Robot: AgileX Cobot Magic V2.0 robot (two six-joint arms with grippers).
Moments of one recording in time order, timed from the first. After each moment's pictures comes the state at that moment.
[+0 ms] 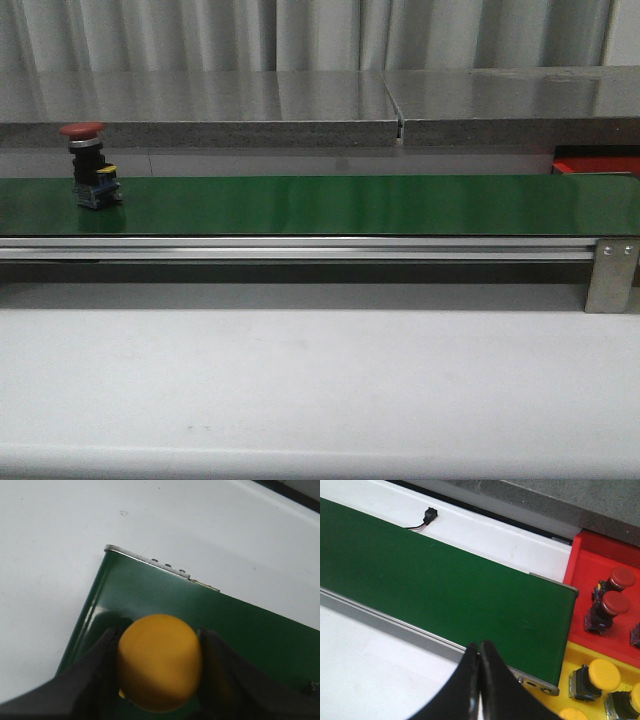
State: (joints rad) left arm 0.24 1.91 -1.67 -0.27 0.89 0.01; right arm -0.12 0.94 -0.80 0.58 0.56 -0.75
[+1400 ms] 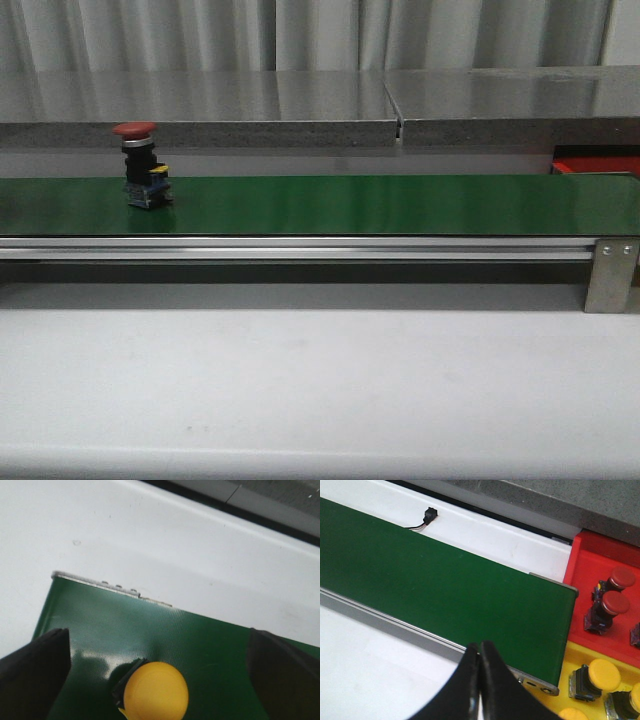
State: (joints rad) left arm 0.21 1.80 -1.50 -0.44 0.69 0.20; right arm -0.12 0.94 -0.80 0.58 0.56 -0.75
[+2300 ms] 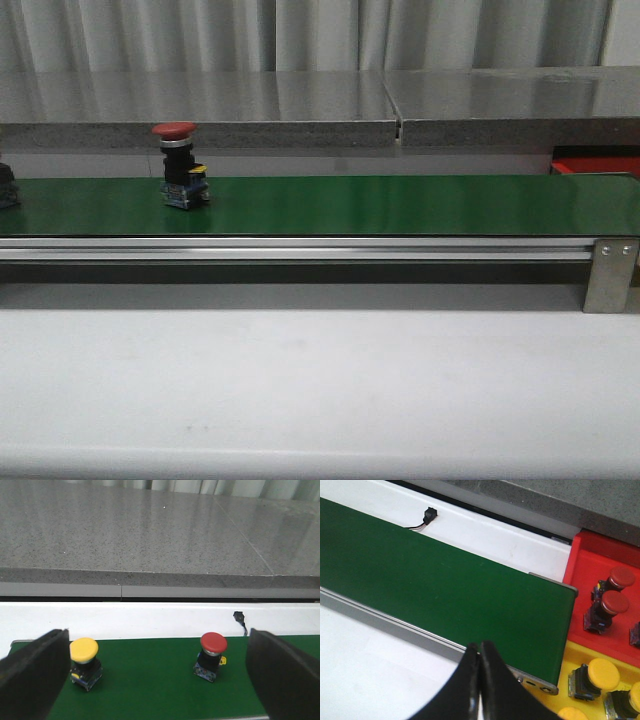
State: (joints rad) left arm -0.11 0.84 -0.76 -0.46 0.27 0.30; right arm -0.12 0.94 -0.80 0.58 0.56 -0.75
